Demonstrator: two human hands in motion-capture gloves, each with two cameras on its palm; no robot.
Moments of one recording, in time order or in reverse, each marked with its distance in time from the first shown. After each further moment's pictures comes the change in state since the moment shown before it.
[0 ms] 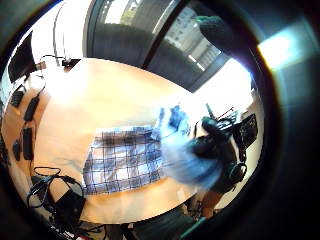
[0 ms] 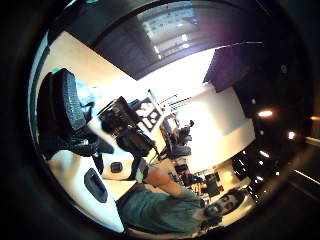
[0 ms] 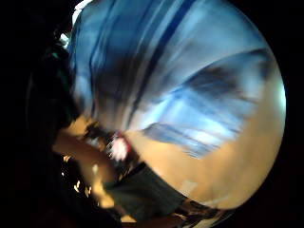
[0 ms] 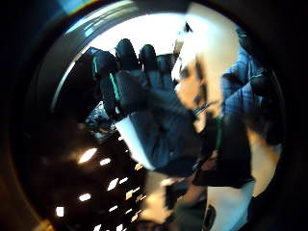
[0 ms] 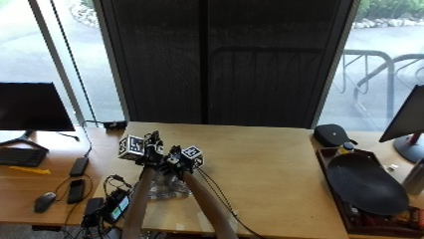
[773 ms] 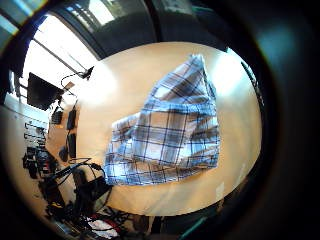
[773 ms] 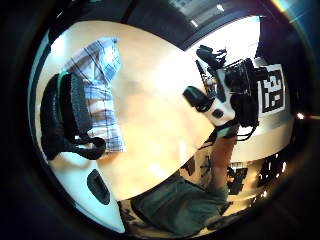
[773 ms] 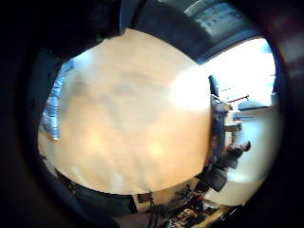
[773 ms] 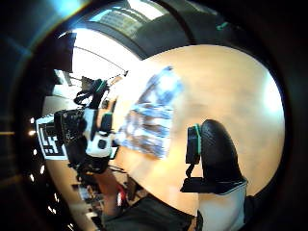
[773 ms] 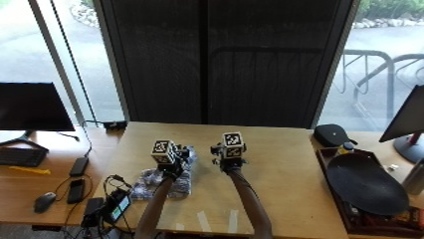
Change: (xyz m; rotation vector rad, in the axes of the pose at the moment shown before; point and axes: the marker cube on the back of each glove) left arm 0.041 0.048 0.083 -0.233 -0.587 0.135; right arm 0.026 0.109 -0.216 0.490 1.337 0.237
